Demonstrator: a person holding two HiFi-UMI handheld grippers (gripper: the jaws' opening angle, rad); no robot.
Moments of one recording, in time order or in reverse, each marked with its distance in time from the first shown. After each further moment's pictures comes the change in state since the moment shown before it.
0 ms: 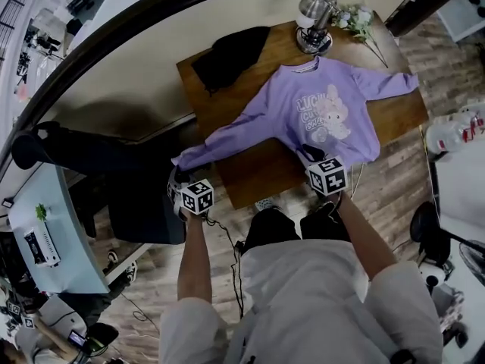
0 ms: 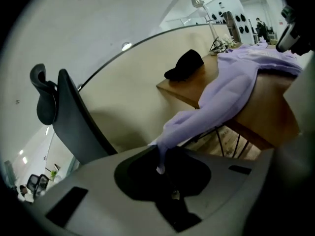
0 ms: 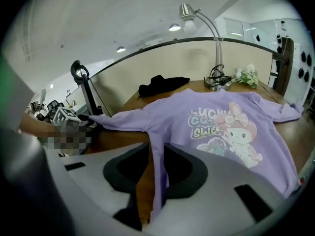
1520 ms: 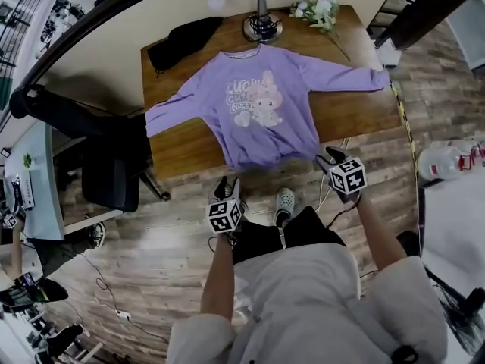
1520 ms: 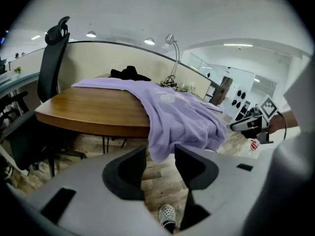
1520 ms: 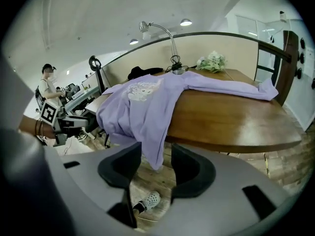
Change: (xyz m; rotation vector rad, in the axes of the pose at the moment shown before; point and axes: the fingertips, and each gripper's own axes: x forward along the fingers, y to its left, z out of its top) left arm -0.230 -0.427 0.073 -0.636 -0.139 -0.486; right arm -0.162 -0.296 -0.161 -0.153 0.085 0.106
